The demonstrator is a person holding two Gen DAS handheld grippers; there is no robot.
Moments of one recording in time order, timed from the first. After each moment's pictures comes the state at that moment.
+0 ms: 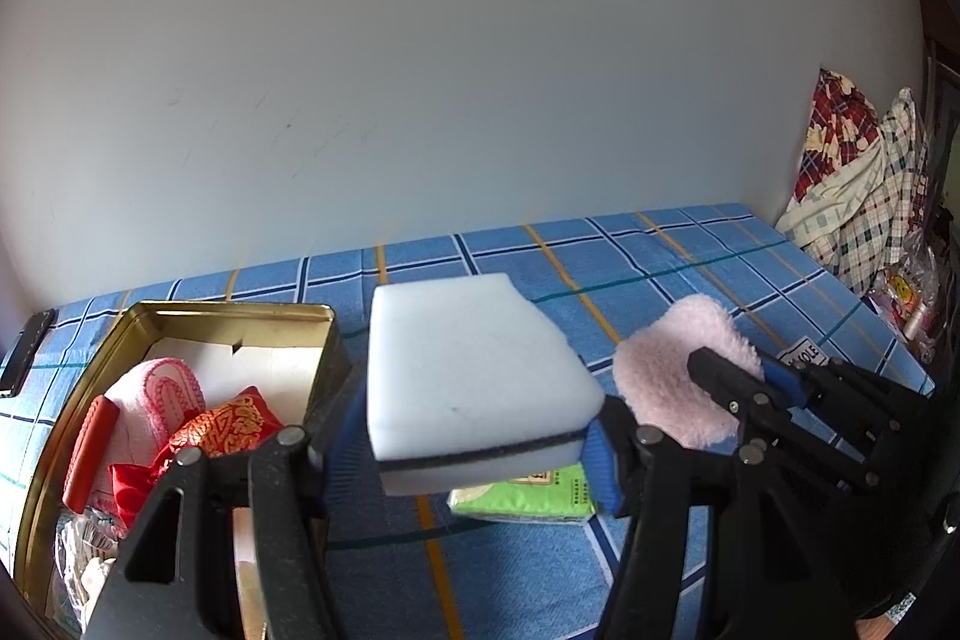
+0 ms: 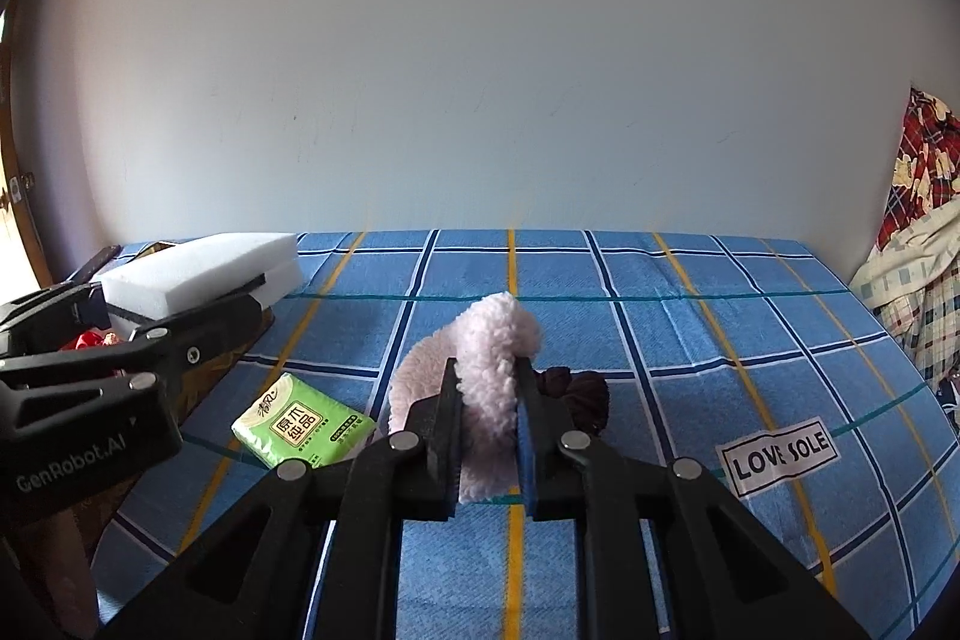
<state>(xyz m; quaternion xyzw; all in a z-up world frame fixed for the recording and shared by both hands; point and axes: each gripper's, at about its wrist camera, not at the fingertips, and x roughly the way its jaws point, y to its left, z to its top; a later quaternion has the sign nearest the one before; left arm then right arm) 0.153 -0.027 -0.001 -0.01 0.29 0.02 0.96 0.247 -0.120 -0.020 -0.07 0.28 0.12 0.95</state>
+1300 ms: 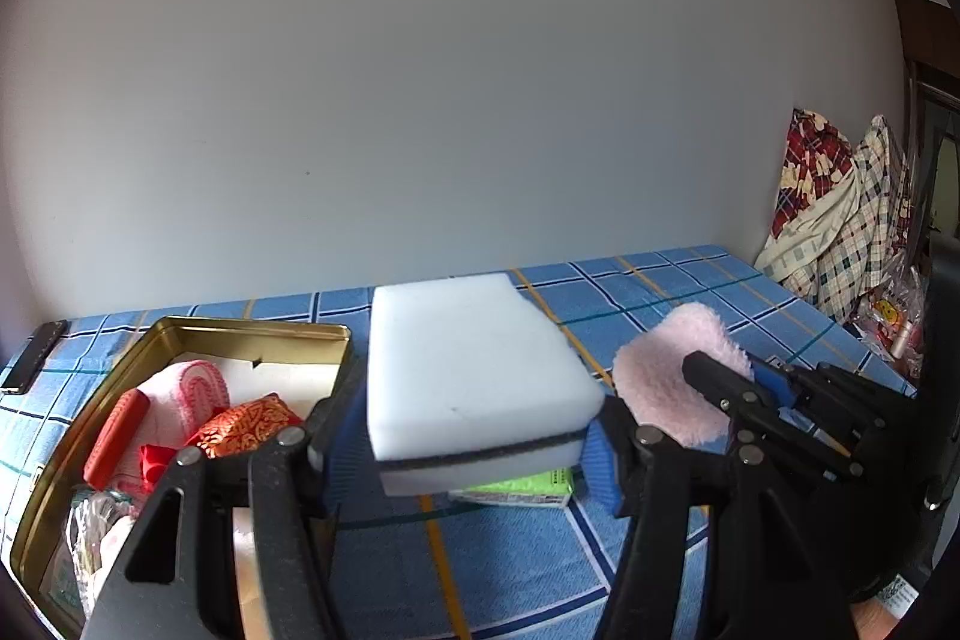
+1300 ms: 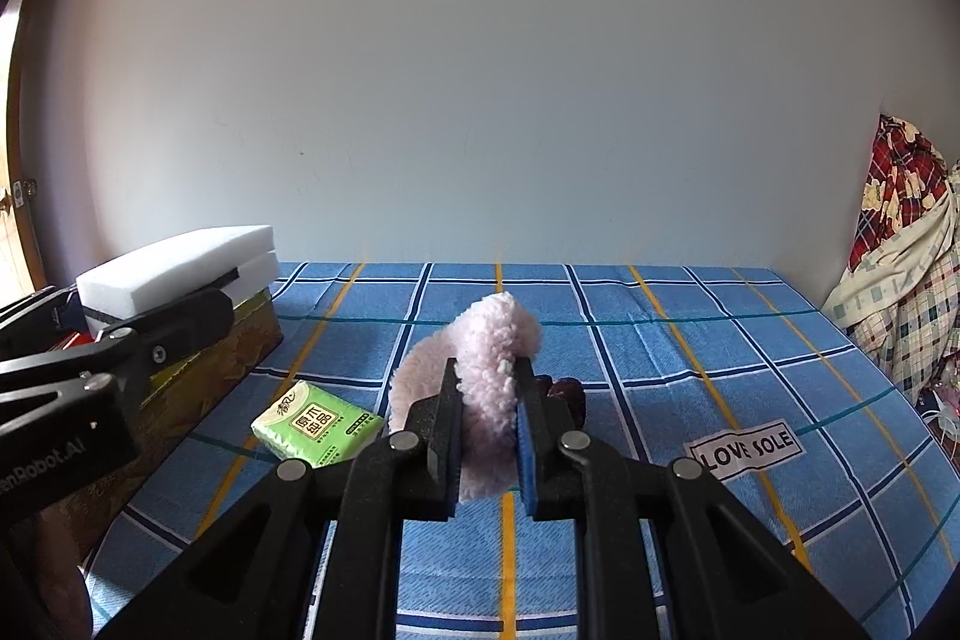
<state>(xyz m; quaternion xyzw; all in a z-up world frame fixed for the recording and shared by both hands) 0.105 -0.023 0.004 -0.02 0.22 0.01 0.98 0.204 -0.121 -0.011 -0.07 0.23 0.10 0.97</state>
